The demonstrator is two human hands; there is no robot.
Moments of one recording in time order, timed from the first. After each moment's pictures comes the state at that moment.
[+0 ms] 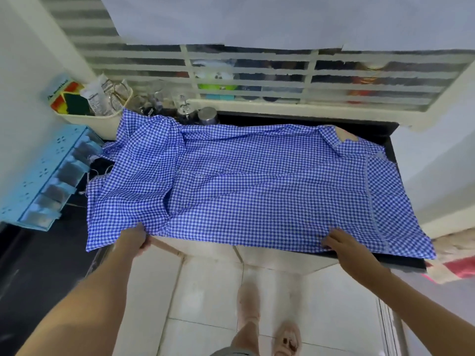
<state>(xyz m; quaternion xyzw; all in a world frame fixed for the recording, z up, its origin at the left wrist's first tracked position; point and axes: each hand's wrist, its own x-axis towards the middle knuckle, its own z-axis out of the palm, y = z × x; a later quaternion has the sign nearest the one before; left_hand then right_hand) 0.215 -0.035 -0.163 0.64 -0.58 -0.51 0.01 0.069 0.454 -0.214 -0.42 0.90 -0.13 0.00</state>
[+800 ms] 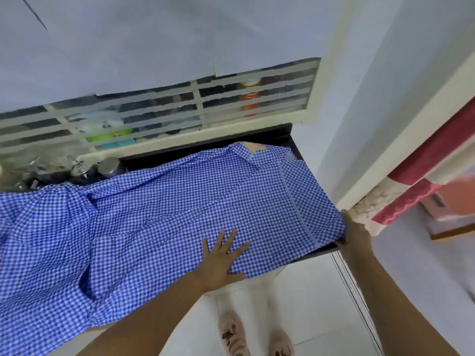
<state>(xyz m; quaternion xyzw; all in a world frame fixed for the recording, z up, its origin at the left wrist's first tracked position) 0.077 0.216 -0.201 -0.21 -0.93 -0.09 -0.29 0.038 0.556 -0.184 0.44 0.57 -0.69 0.00</state>
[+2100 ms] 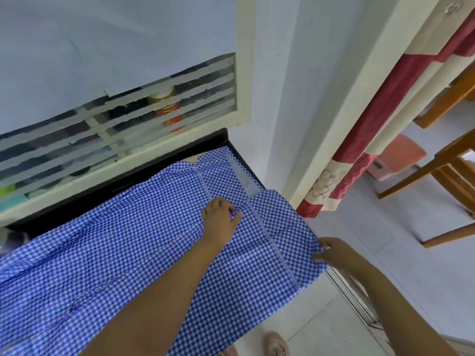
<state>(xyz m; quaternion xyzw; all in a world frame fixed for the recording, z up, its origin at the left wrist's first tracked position) -0.085 0.368 -0.205 -0.13 -0.96 -0.20 -0.12 0.058 0.619 -0.170 0.29 0.82 -0.39 0.30</state>
